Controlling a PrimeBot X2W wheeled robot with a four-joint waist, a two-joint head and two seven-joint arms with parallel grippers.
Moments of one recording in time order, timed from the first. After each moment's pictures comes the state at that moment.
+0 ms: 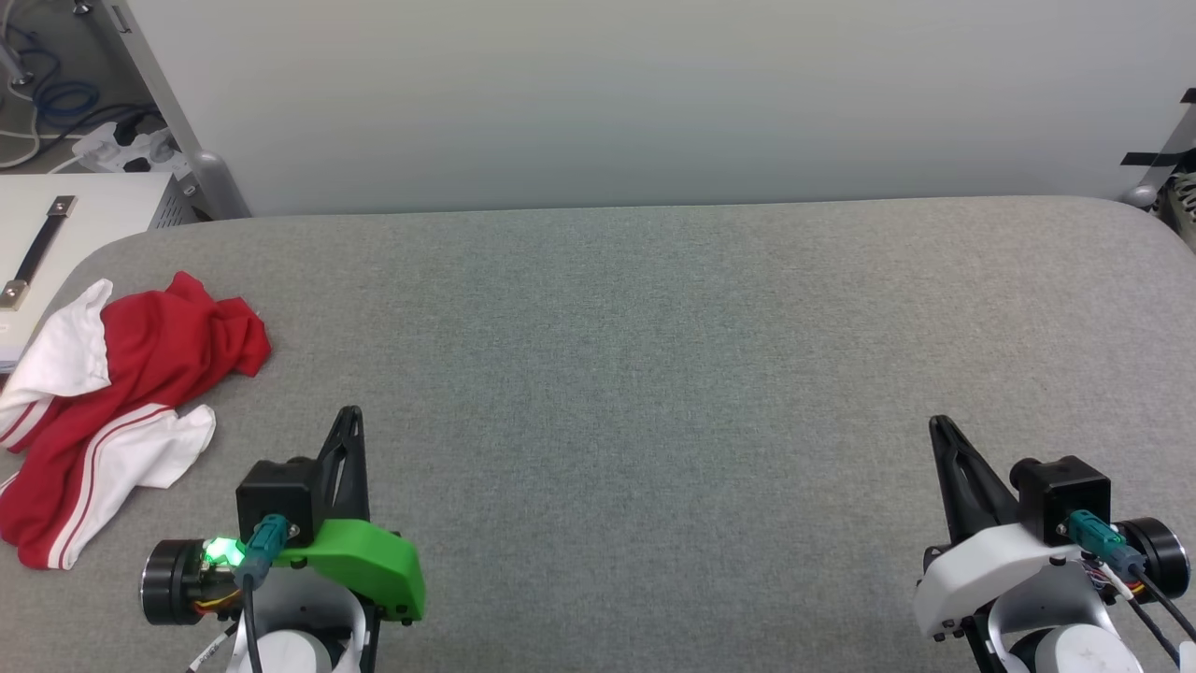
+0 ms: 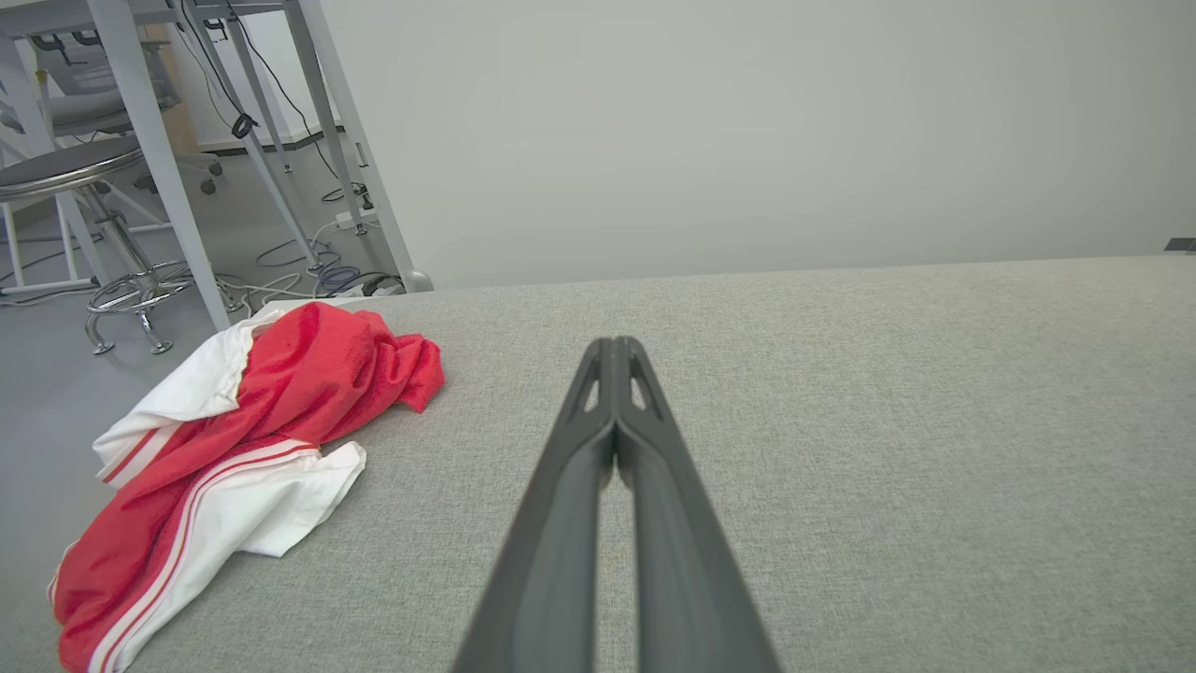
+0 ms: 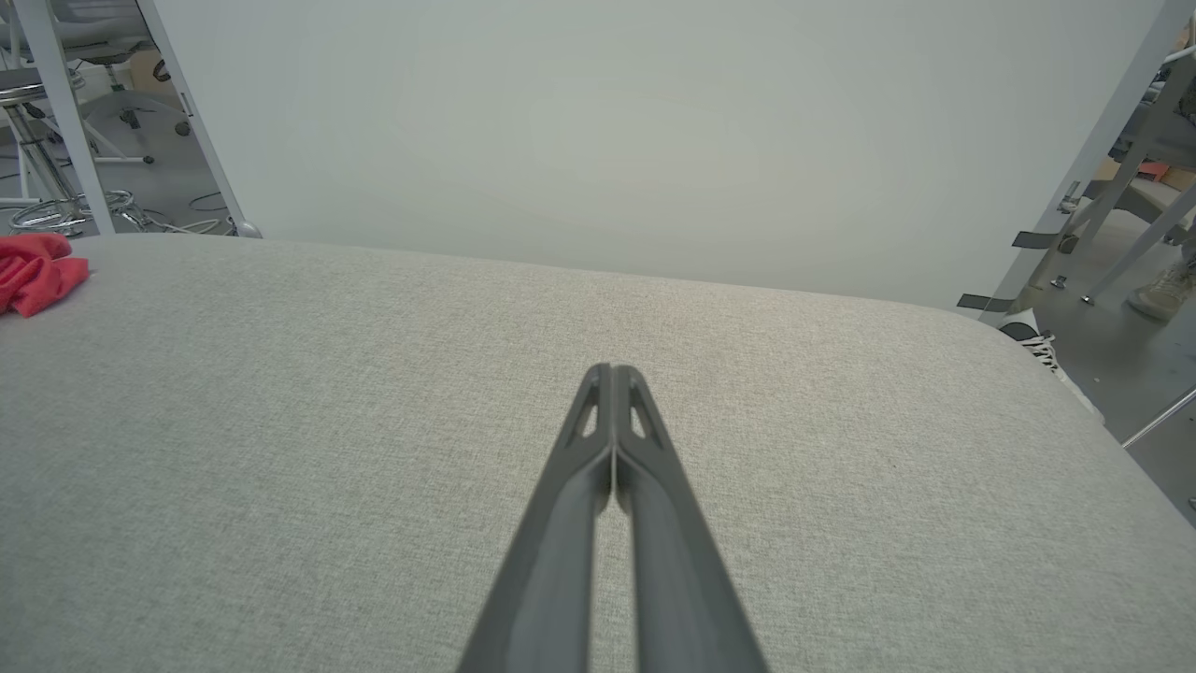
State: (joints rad) left arm -0.02 0.06 0.00 0.00 -0.01 0.00 0.00; right arm -0.01 -0.05 0.00 0.00 0.01 0.13 0.00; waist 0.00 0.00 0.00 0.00
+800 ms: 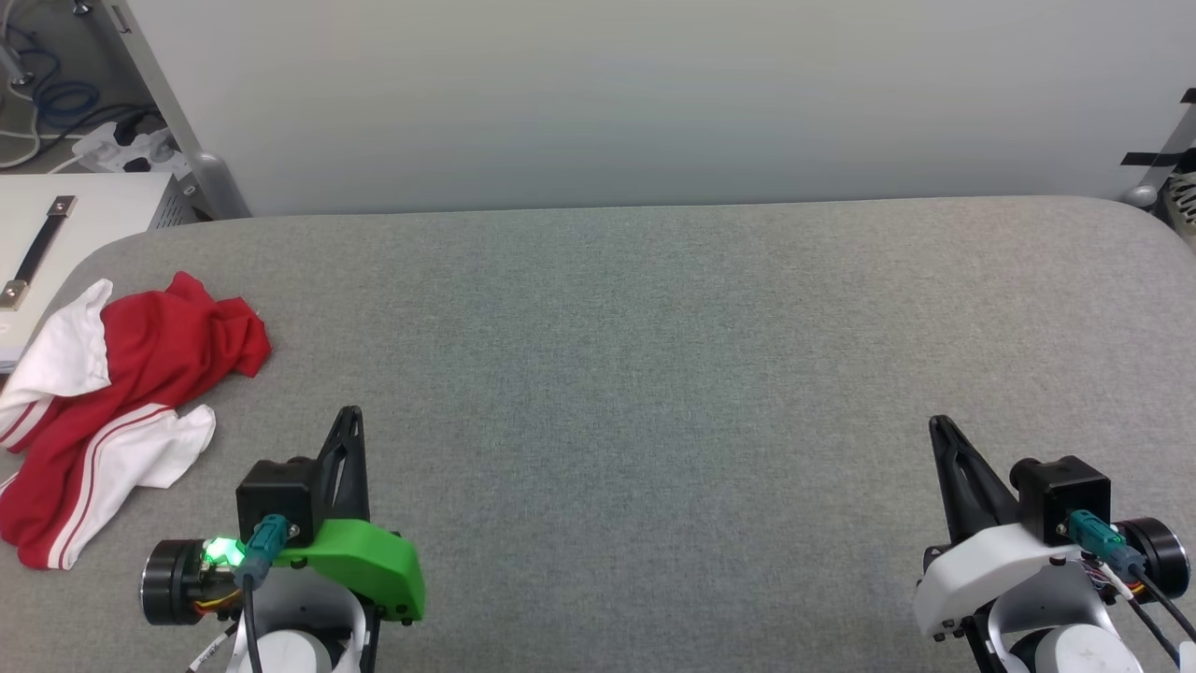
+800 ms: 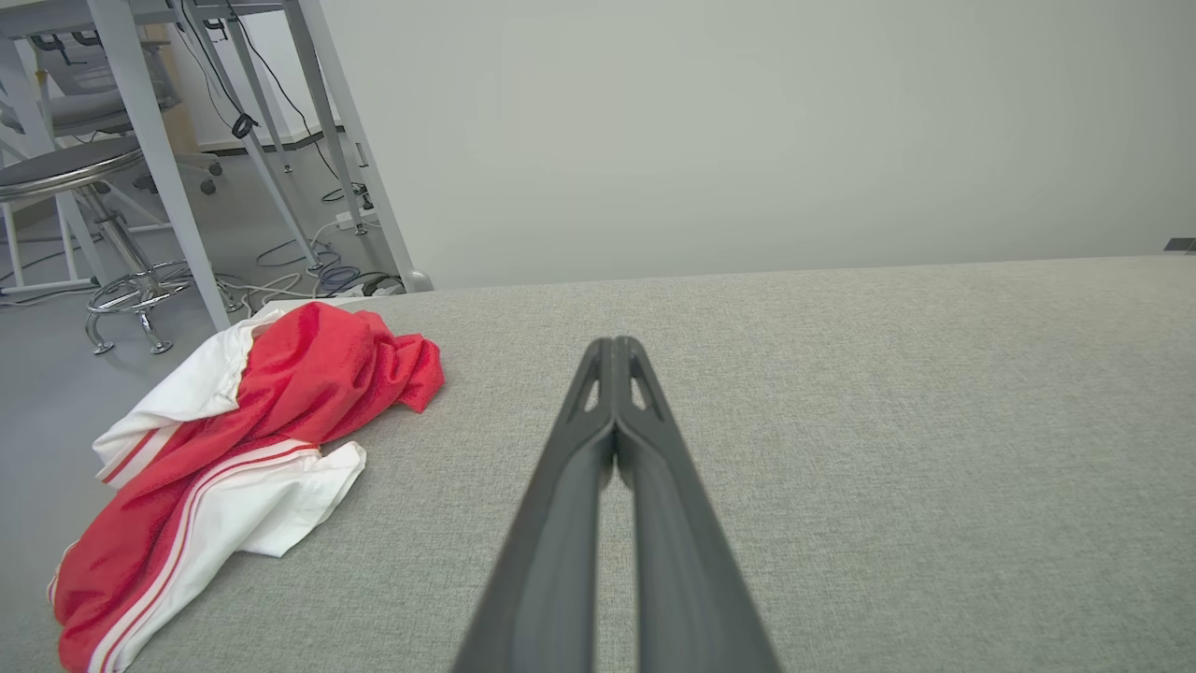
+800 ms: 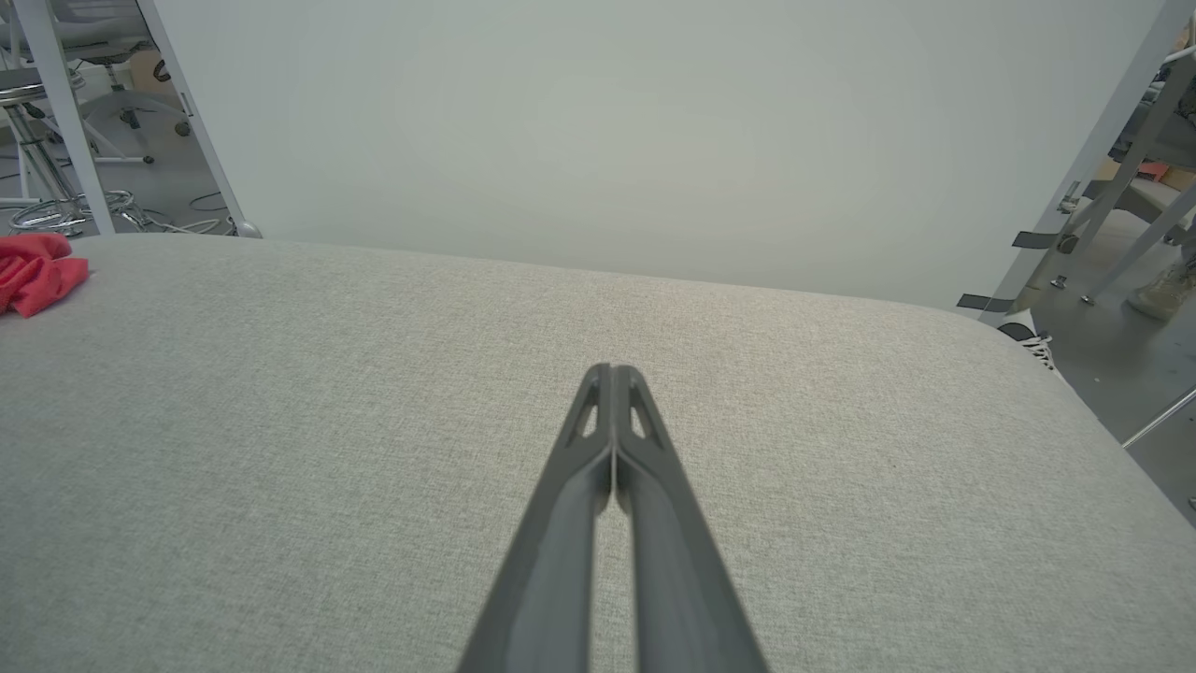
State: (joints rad) left arm -0.02 0.06 0.00 0.00 -0.01 0.00 0.00; right arm -0.01 -0.05 0.00 0.00 0.01 0.13 0.00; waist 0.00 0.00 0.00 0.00
